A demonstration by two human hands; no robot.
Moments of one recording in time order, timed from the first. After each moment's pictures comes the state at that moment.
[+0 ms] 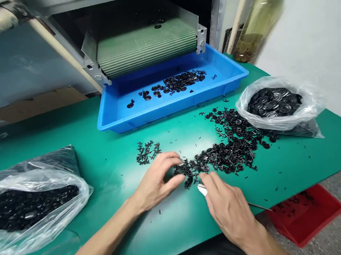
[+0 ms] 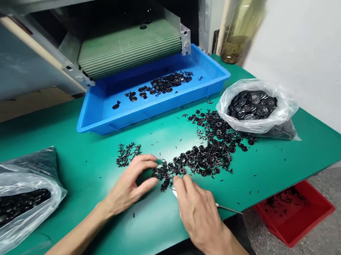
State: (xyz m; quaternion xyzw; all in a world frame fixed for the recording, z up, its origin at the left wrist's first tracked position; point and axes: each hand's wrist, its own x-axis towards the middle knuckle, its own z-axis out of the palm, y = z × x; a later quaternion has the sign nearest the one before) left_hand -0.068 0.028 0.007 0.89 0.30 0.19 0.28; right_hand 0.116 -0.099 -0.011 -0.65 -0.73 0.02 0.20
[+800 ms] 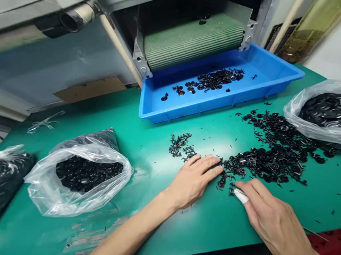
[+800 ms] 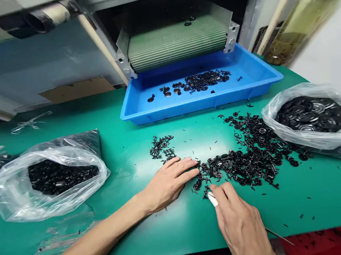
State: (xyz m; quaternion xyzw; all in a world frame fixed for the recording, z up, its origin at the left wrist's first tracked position) left_hand -0.084 0.013 -0.013 0.96 0.23 0.09 0.15; right_hand 0.119 -0.110 -0.018 -0.64 -0.75 0.00 0.20
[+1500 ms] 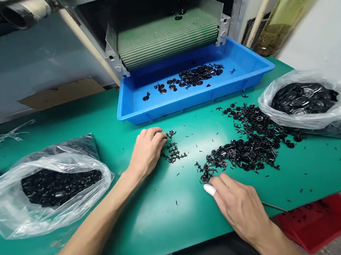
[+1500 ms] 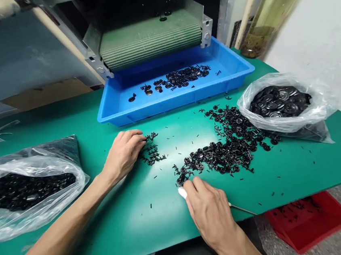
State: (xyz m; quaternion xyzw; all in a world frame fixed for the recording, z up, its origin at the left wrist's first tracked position) left_hand -0.110 0.081 0.017 0.87 0.45 0.17 0.08; right_hand 0.105 -0.099 -0.010 -0.62 -0.75 0.04 0.21
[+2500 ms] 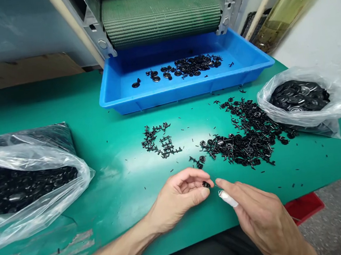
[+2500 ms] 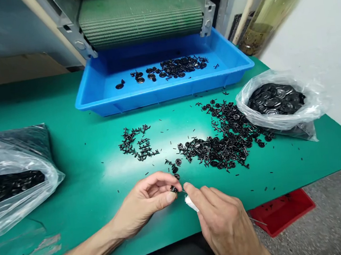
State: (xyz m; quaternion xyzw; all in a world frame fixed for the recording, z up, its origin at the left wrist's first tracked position) left_hand -0.062 -0.035 -0.005 0.39 0.34 0.25 0.82; right_hand 0.123 -0.119 0.015 -0.58 -0.77 0.06 0.24
